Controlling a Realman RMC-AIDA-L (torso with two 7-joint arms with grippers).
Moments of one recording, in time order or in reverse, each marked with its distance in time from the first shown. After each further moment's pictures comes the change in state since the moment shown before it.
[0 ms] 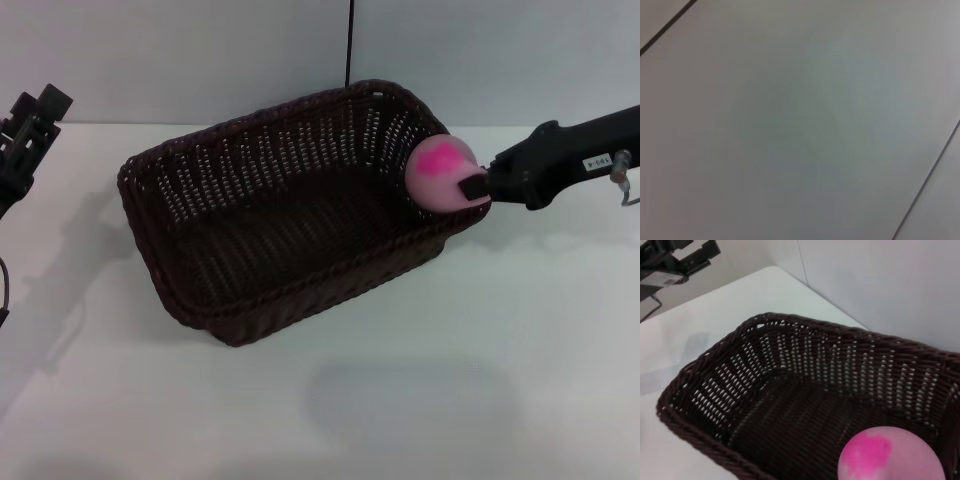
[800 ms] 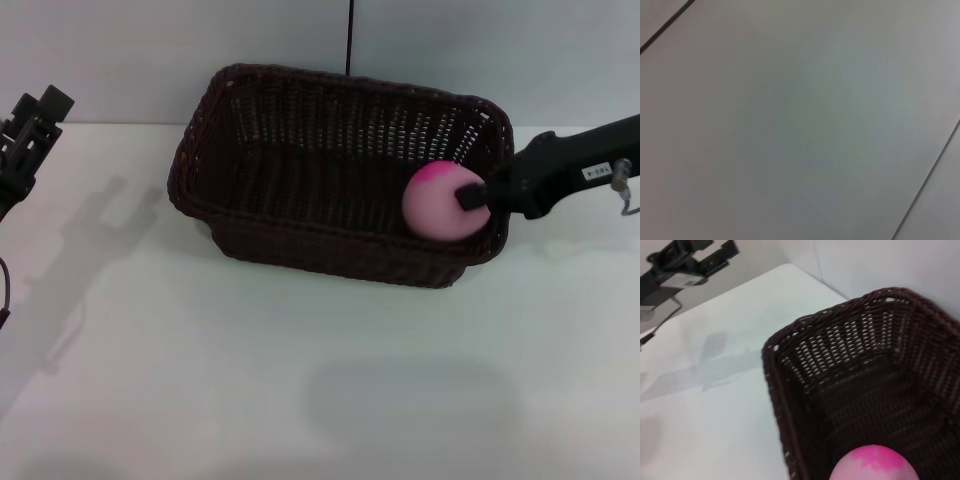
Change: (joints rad) left arm -0.002 0.000 0.000 -0.004 0.001 -0.001 0.003; right arm -0.006 0.008 0.011 -0.005 0.003 -0.033 0.014
